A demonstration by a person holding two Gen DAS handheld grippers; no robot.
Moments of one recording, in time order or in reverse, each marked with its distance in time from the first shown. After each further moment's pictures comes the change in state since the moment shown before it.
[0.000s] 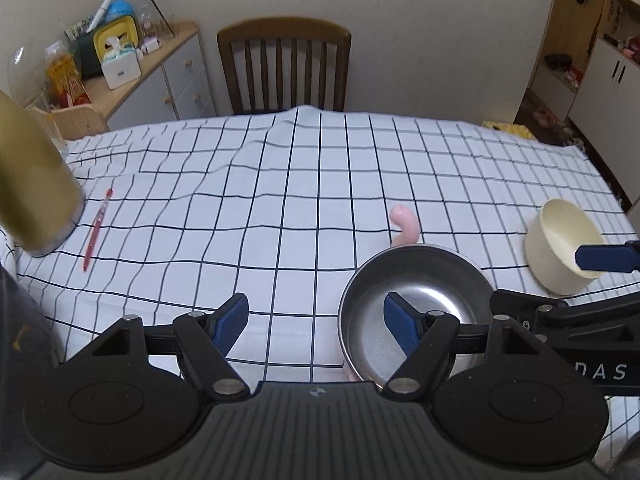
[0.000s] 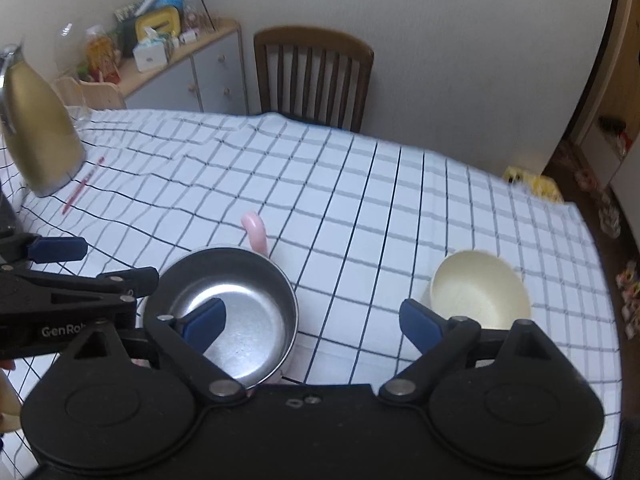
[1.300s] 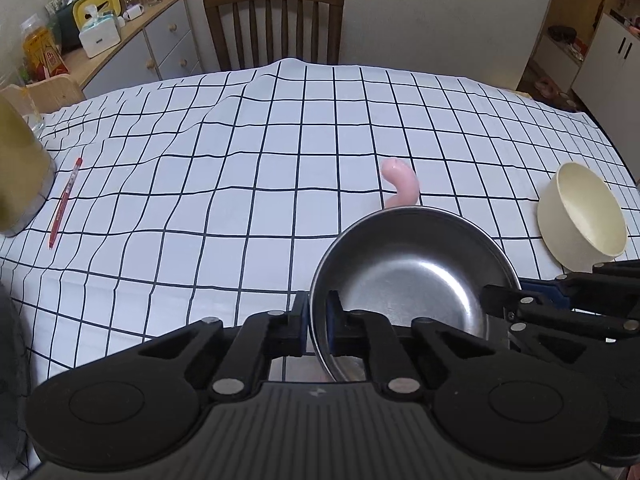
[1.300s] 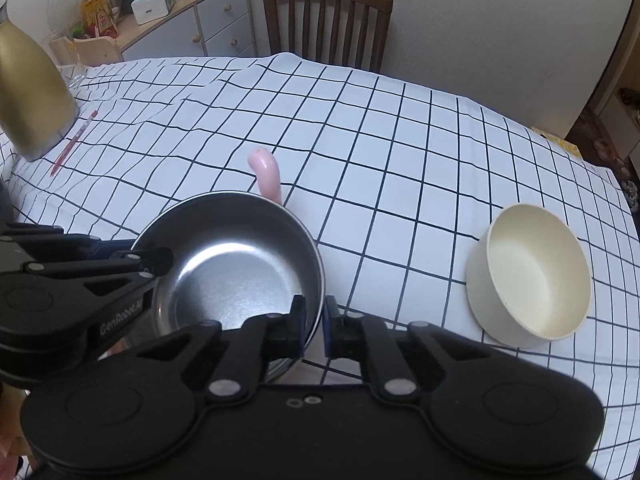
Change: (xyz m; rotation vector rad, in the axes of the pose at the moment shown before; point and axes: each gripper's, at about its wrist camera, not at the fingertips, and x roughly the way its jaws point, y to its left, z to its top) left arm 0.035 -0.018 -0.006 0.006 0.106 -0.012; right arm 0.049 0.010 -0.009 -0.011 0.125 0.035
